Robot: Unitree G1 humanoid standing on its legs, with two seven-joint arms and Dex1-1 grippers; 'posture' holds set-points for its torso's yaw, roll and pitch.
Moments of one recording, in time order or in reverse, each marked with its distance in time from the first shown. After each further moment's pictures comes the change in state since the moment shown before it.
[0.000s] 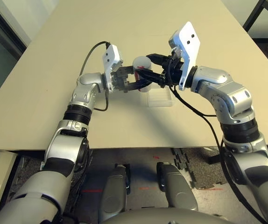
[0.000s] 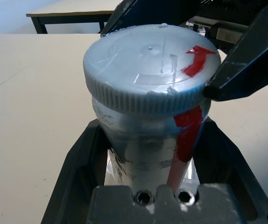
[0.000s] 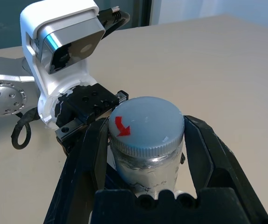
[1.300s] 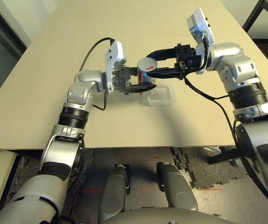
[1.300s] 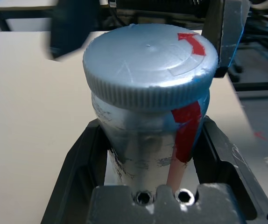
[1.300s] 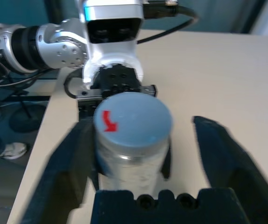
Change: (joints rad) left arm 0.063 0.021 -0.067 -0.305 -0.036 0.249 -0.055; right arm -0.227 -0.183 0.006 0.484 0.036 -0.295 0.668
